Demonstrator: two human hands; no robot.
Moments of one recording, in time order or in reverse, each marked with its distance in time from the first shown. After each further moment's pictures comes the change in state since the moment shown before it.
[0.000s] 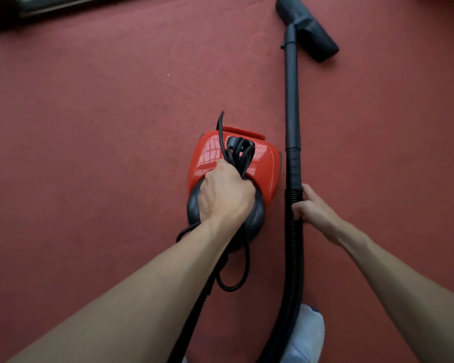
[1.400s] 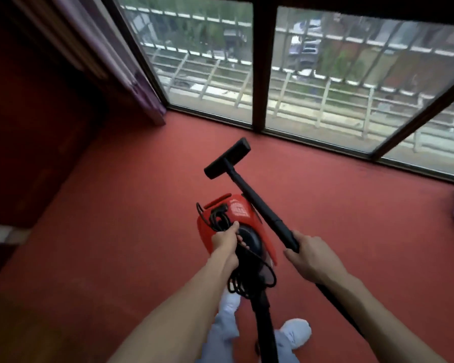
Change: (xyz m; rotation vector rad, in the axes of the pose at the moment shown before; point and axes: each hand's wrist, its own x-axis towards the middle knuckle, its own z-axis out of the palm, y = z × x) left_hand -0.365 -0.037 -0.443 -1.463 0.344 -0.789; right_hand -0.582 -0.369 0.072 -1.110 -0.158 -0.684
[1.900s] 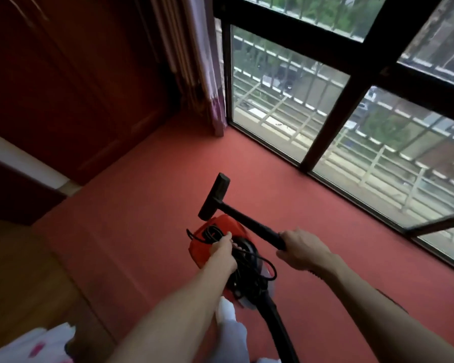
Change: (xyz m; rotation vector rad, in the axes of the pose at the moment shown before) left_hand -0.016 0.089 -0.166 -0.534 0.068 -0.175; right_hand -0.001 -0.228 -0.044 -0.588 -0.124 -0.404
